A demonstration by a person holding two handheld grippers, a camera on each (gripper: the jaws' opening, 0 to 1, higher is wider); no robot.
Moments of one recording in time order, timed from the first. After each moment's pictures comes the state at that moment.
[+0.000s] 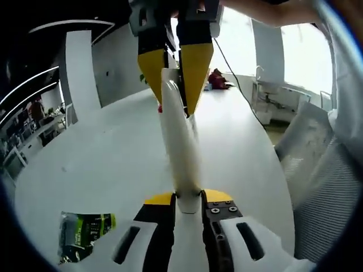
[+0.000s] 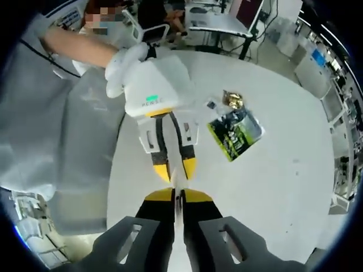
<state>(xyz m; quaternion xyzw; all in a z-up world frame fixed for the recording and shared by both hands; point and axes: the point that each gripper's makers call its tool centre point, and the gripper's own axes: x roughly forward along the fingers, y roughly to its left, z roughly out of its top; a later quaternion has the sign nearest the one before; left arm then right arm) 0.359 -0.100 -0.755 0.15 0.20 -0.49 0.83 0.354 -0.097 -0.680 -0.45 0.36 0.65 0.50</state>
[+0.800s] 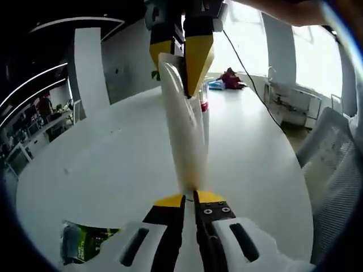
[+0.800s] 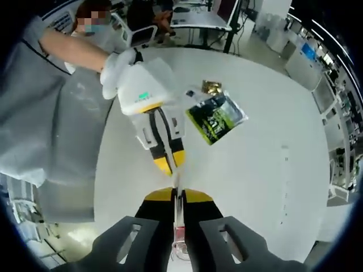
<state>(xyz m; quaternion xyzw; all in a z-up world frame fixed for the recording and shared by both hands) 0.398 -0.119 -0.765 0.15 0.20 -0.47 0.84 0.396 -0.123 -0.679 -0.45 0.35 0.64 0.52</state>
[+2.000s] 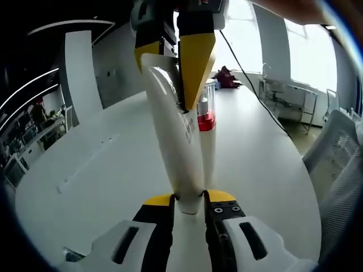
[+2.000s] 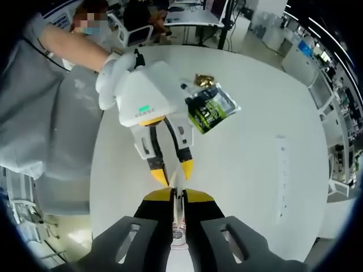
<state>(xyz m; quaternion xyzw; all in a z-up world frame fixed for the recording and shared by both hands) 0.421 -0.157 -0.761 0.17 0.20 -0.50 0.83 0.409 -0.149 -0.682 -0.45 0.36 0.63 0.52</state>
